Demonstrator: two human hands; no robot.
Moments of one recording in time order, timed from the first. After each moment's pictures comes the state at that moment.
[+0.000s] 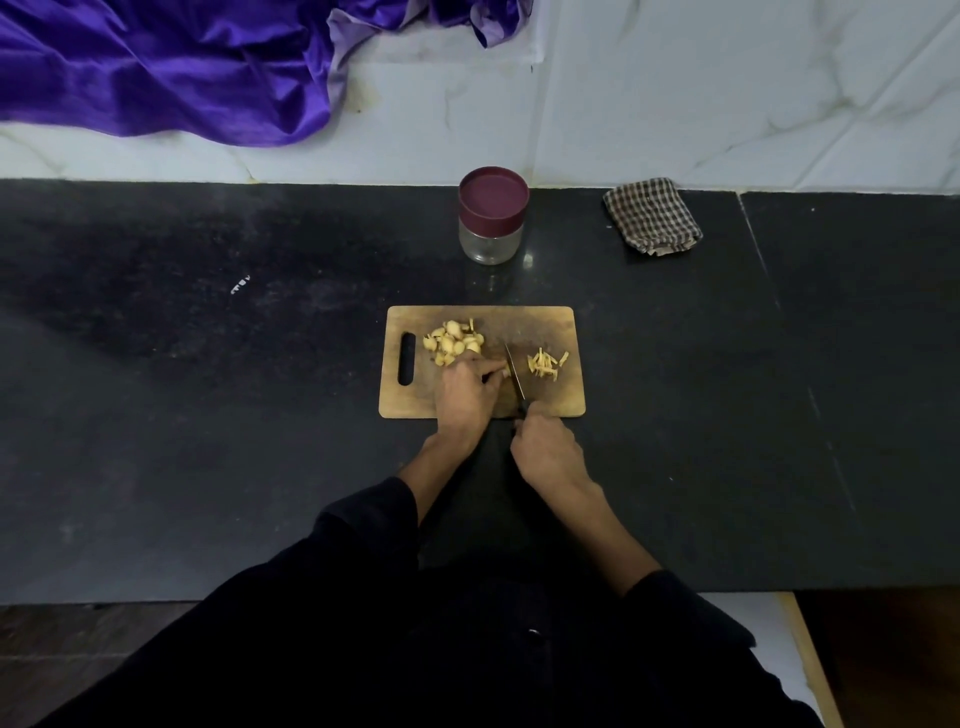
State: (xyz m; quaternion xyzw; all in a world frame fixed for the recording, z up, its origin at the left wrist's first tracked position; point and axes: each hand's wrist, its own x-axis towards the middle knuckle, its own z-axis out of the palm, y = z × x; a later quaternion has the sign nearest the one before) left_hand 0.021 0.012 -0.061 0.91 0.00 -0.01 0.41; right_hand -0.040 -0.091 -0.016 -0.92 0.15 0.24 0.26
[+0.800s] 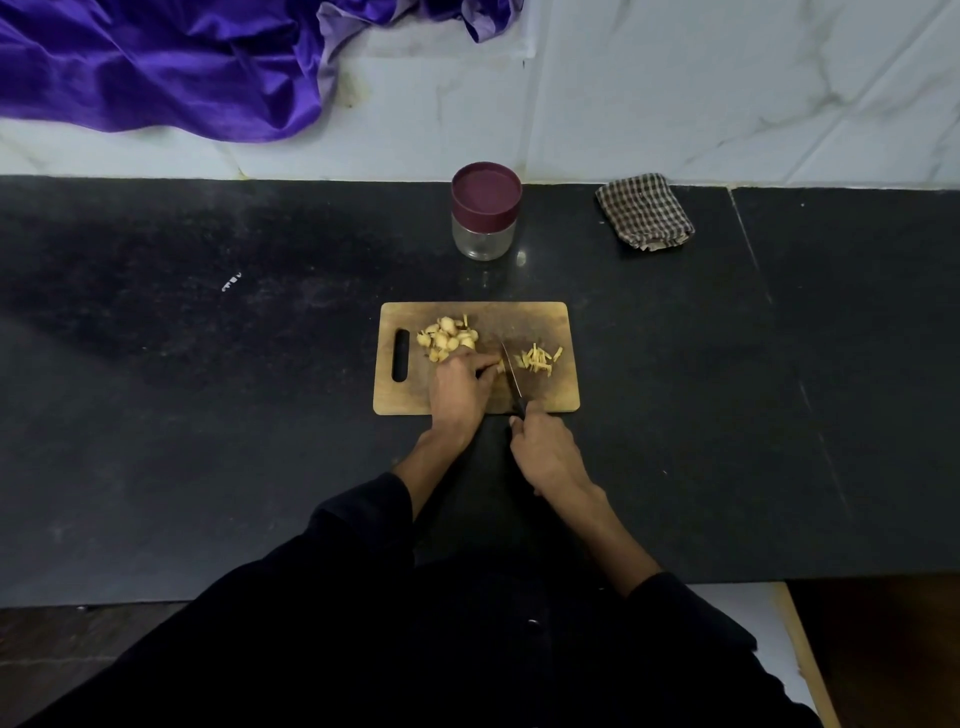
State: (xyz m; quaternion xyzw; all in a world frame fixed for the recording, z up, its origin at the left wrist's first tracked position) left_hand 0.022 0.013 -0.061 0.92 0.00 -0.01 0.40; right_hand -0.044 -0.095 -0.018 -0.91 0.15 0.25 0.29
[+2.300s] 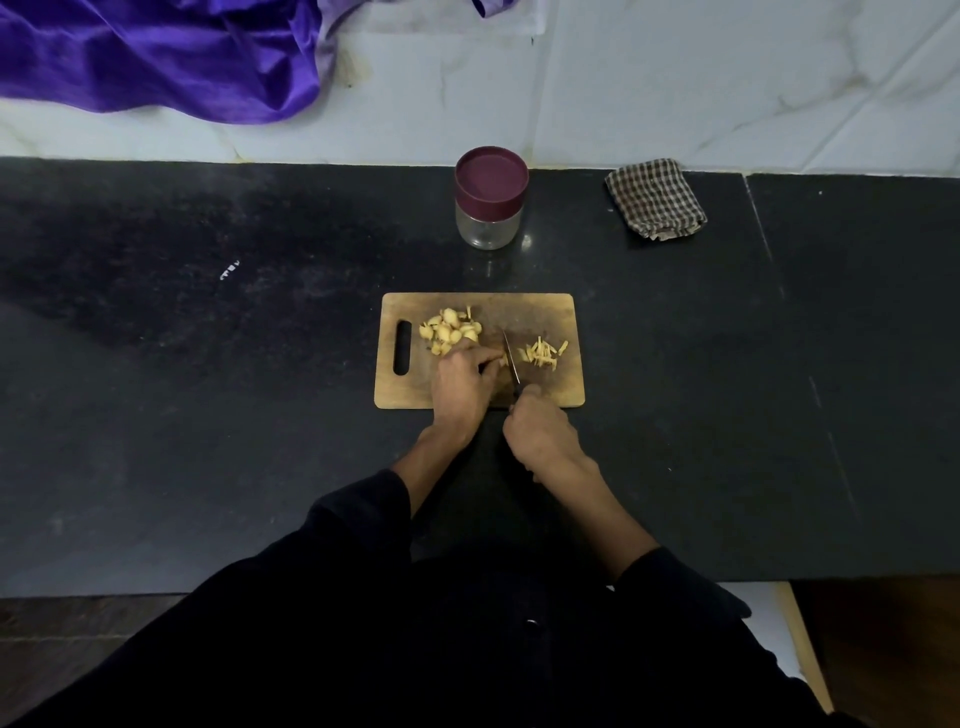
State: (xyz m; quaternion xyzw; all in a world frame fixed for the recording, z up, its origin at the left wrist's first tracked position) left_hand 0.022 0.012 -0.062 0.91 0.00 0.00 0.42; right_hand -0.025 -0.086 -0.010 -0.91 0.16 0.28 0.27
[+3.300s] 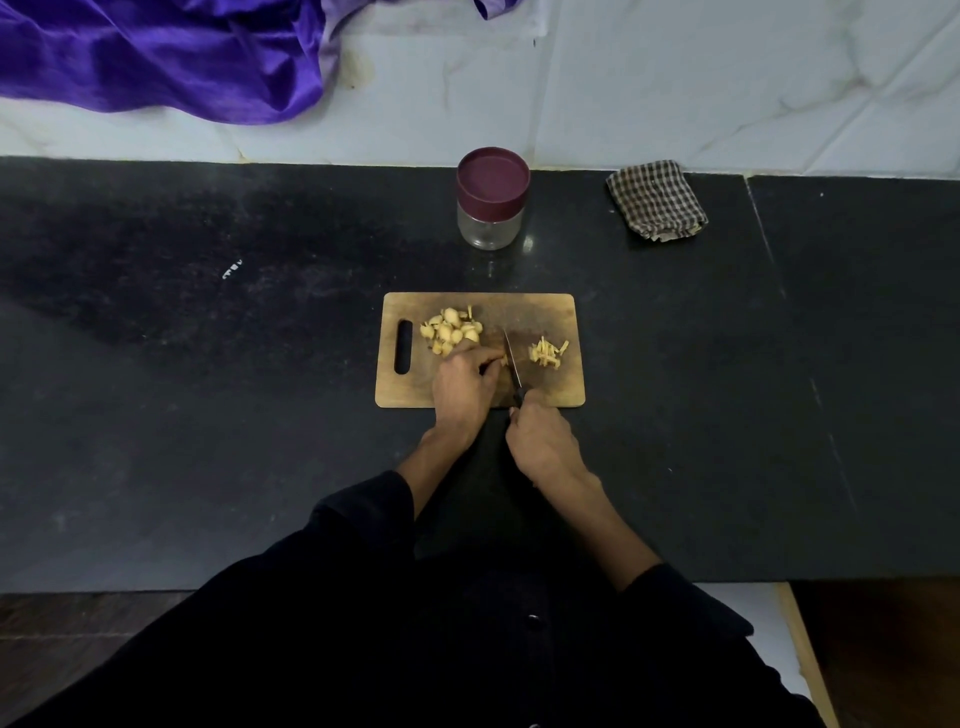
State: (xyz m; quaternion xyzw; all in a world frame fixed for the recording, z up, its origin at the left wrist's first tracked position) left_hand 0.019 0.011 -0.067 0.91 0.01 0.00 0.42; right_hand -0.037 -0.088 -0.014 -0.91 0.16 0.25 0.28
